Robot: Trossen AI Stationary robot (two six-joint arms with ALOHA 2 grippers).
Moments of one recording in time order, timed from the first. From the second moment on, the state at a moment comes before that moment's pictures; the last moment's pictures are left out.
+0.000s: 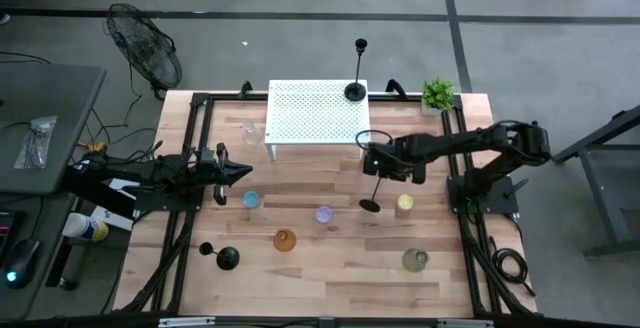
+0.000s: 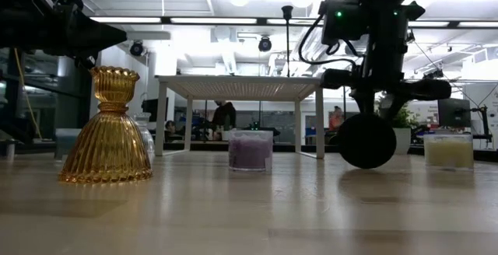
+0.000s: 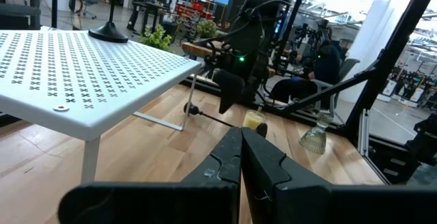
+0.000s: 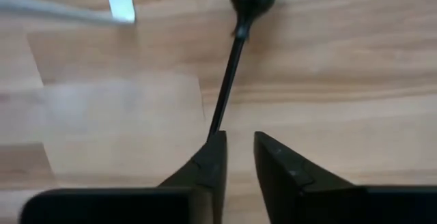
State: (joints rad) left arm -0.17 0.01 0.01 0.06 -0.35 -0.27; right arm -0.15 1.50 0.87 -0.75 0.07 1.57
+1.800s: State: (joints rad) left arm -0.17 0.01 0.01 0.06 -0.35 -0.27; right arm -0.22 1.65 0.87 -0.74 0.31 1.62
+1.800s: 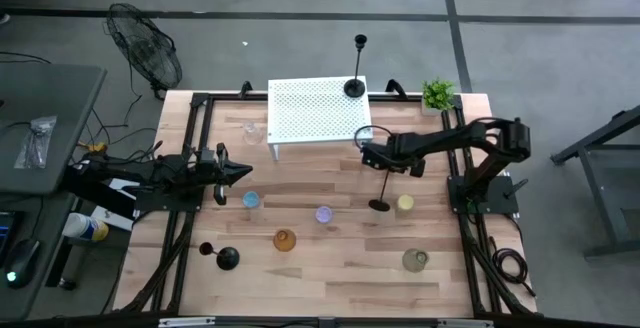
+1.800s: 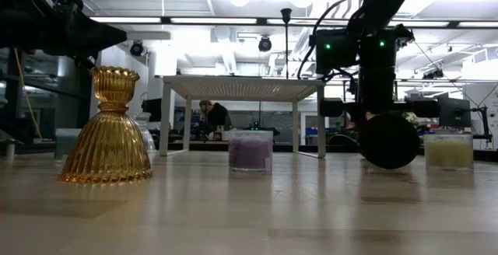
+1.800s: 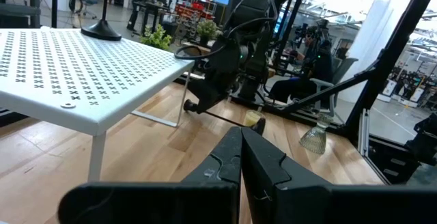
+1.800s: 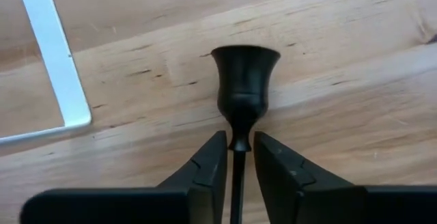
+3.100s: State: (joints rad) left arm -0.17 0.01 0.01 0.06 -0.35 -0.27; right arm -0.06 1.44 0.87 -0.78 0.40 1.56
